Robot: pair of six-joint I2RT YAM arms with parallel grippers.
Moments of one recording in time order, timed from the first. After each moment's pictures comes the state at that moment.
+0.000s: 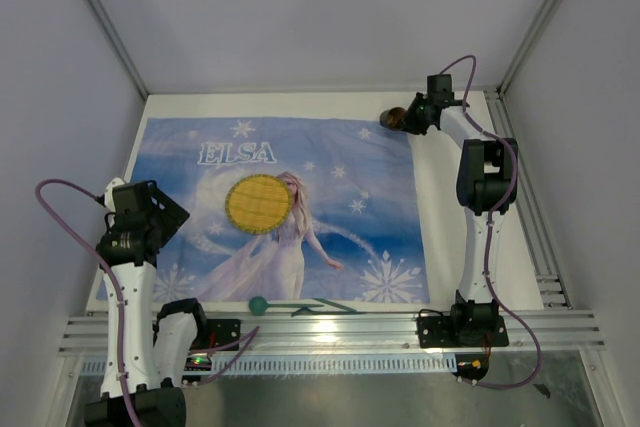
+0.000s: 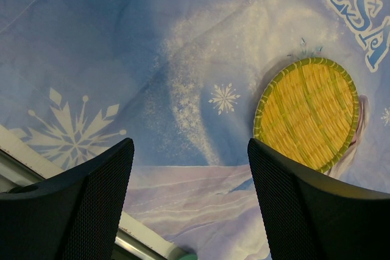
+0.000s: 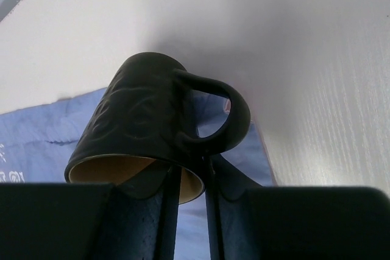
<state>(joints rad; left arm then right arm) 0.21 0.76 0.84 -0.93 -0.17 -0.64 0.04 2.32 1.86 -0.38 -0.22 0.61</state>
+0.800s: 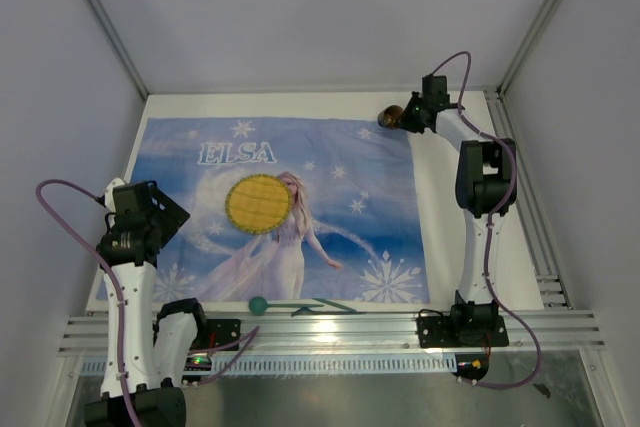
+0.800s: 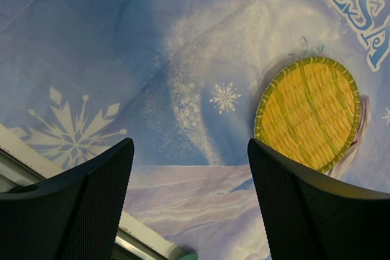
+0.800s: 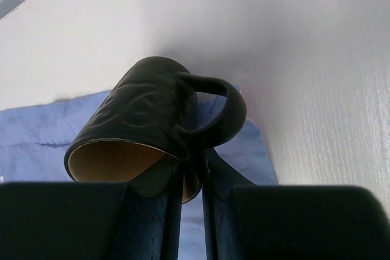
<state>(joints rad) 0.21 0.76 0.84 -0.93 -0.16 -0.64 0.06 2.28 1.79 -0.27 -0.17 0.55</state>
